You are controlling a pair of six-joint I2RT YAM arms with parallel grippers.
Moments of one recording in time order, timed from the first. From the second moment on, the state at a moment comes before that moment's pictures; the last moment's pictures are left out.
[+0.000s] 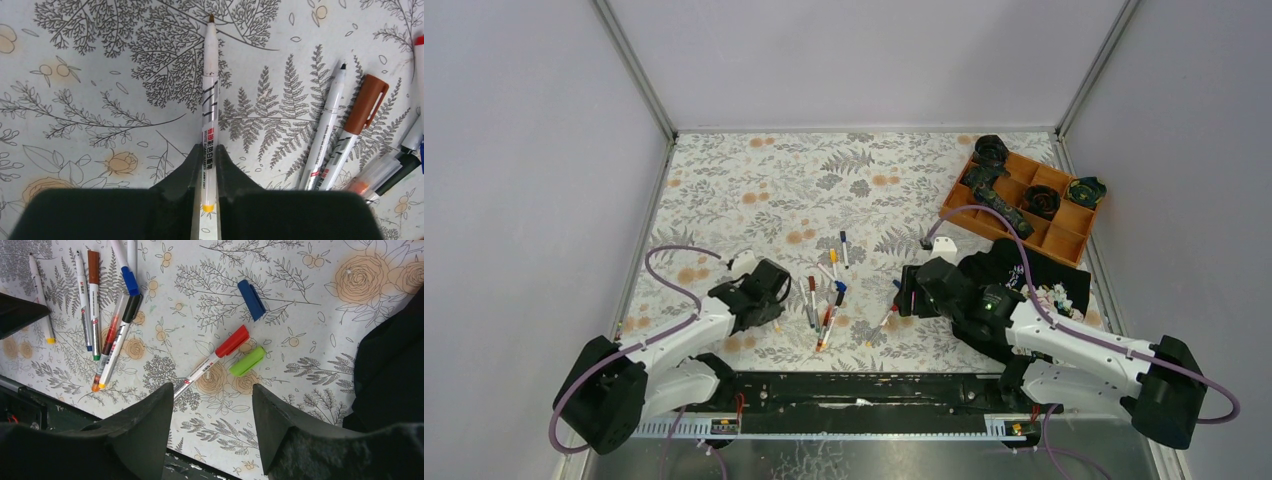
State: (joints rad) left arm -0.59 1.08 0.44 -0.53 -0.36 -1.01; right arm 0.94 1.01 0.63 -0.43 0.27 0.75
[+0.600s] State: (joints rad) left arm -0.77 0.84 0.45 -0.06 0.21 -0.71; right arm 0.85 1.06 0.65 -0.14 -0.03 0.85
